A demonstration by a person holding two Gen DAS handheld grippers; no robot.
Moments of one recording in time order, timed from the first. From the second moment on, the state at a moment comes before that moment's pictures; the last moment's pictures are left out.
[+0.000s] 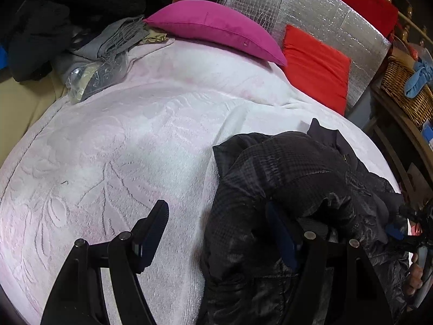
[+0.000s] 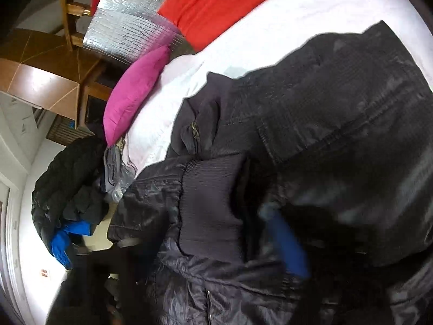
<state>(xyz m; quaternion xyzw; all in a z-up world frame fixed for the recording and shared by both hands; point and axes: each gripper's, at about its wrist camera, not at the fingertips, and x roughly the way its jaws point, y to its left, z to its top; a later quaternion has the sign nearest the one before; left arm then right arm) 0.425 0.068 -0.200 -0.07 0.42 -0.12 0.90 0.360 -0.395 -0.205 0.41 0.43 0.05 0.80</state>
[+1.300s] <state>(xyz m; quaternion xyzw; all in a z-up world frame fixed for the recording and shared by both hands) 0.361 -0.034 -0.180 0.11 0.36 -0.34 0.86 0.301 -0.497 -0.150 0.36 0.33 -0.13 0.87</state>
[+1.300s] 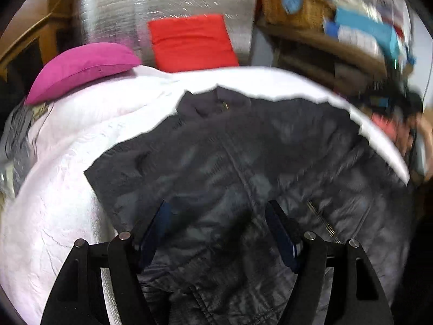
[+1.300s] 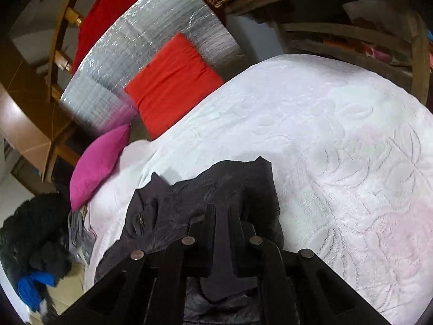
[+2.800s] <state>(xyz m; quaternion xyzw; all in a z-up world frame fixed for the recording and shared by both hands) 0.425 -0.018 -0.218 0.03 0.44 -0.17 0.88 0.304 -0.462 -0.153 0.16 0.38 -0.20 0.89</state>
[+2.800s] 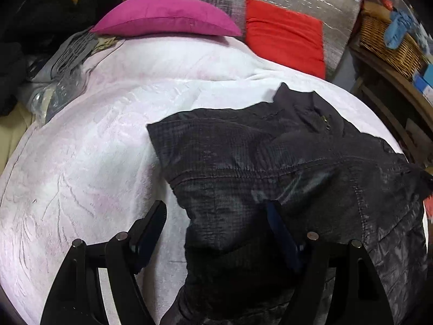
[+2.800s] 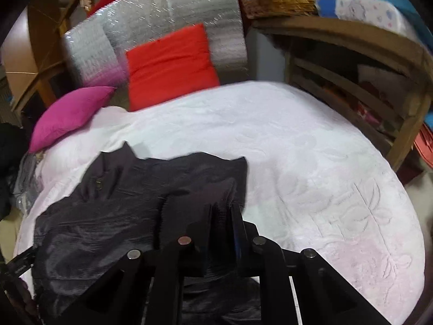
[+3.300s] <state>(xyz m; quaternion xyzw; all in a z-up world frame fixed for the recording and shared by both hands) 0.437 0.017 -0.213 -0.02 0.43 -0.12 0.90 0.313 -0.492 -0.182 0.22 0.42 -0.23 0.85</state>
